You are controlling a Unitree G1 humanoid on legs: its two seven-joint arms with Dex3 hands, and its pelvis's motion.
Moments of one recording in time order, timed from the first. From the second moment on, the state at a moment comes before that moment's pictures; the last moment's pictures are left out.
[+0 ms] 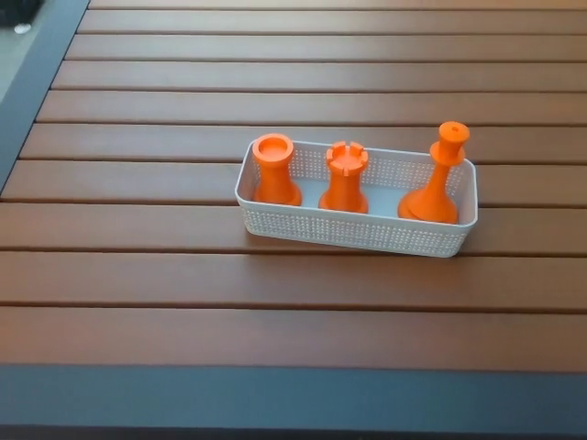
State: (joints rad) left_arm 0.22 0.04 0.33 1.23 -0.24 -0.58 -0.23; right_arm -0.63 -0.16 -0.36 -0.22 0.15 0.25 -0.24
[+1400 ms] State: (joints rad) left_arm 0.26 0.14 0.29 1.26 -0.18 -0.49 -0.03; right_arm 0.43 -0.59 -1.15 0.79 0.35 0.20 0.02
